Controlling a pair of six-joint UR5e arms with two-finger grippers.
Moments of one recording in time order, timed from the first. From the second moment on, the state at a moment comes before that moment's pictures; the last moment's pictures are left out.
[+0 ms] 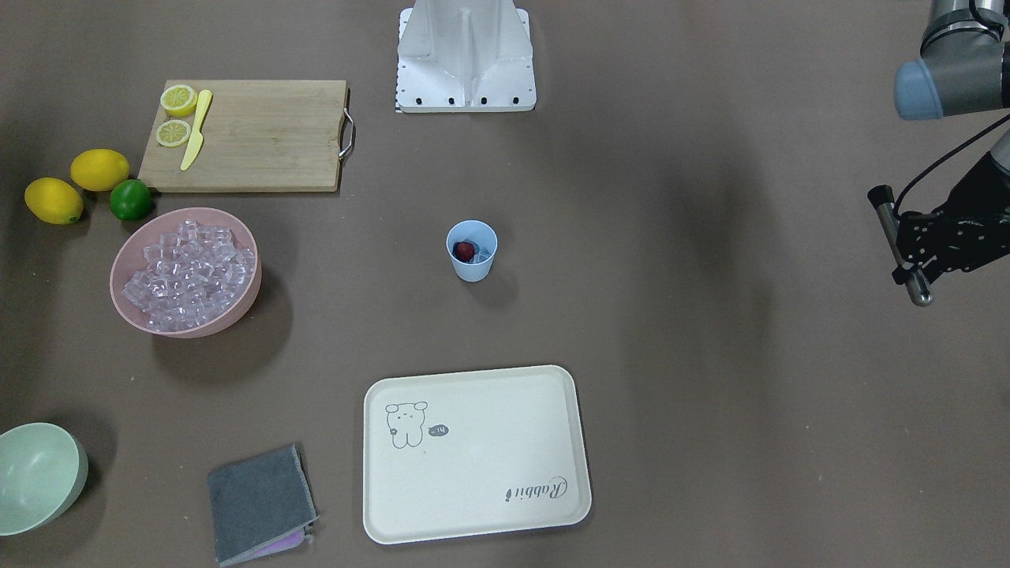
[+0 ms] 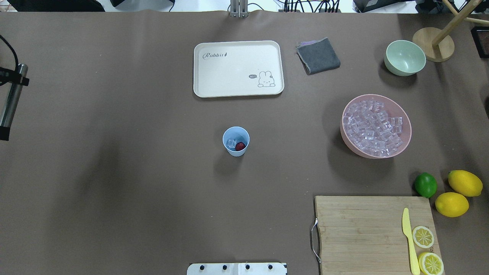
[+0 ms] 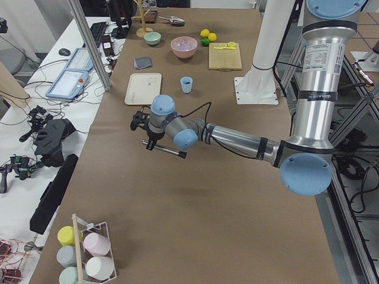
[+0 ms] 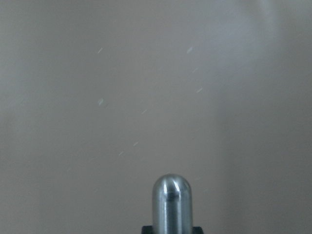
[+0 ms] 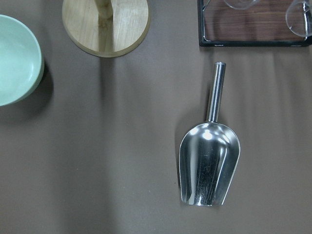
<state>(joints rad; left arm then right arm) -1.21 -1.68 -1.74 -2.11 -2.21 -0.54 1.57 -1.41 1.62 -1.70 2.24 0.12</state>
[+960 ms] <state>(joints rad) -0.83 -1.96 -1.84 -2.24 -2.06 -0.54 1.61 -1.41 1.70 -1.93 2.23 0.12</state>
